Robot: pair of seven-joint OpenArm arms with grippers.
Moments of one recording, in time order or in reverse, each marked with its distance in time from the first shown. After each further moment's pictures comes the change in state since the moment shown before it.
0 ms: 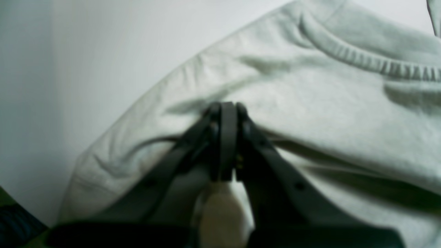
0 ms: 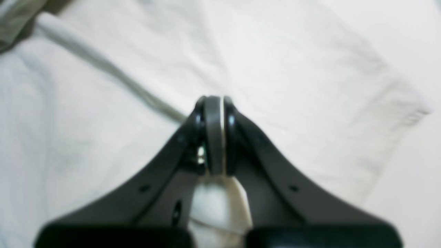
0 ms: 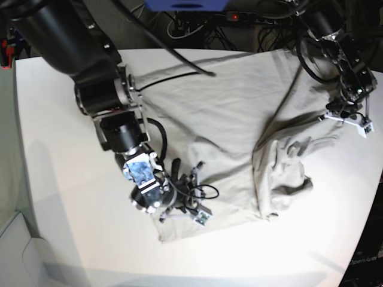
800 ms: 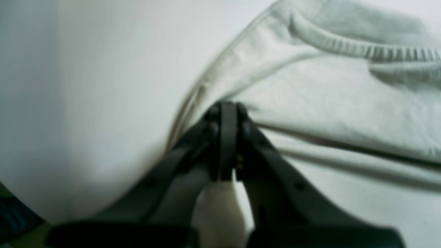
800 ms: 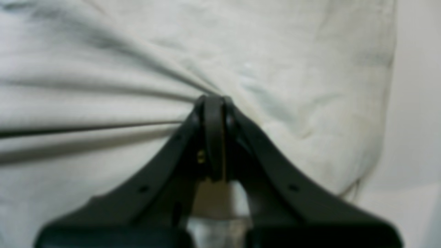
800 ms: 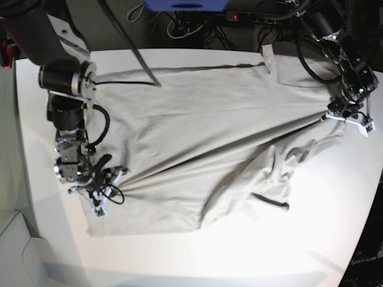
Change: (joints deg) left arm -0.3 0.2 -1.1 0.2 -0.3 0.0 0.7; right arm -8.4 14.9 23.7 3.3 3.7 -8.5 0.9
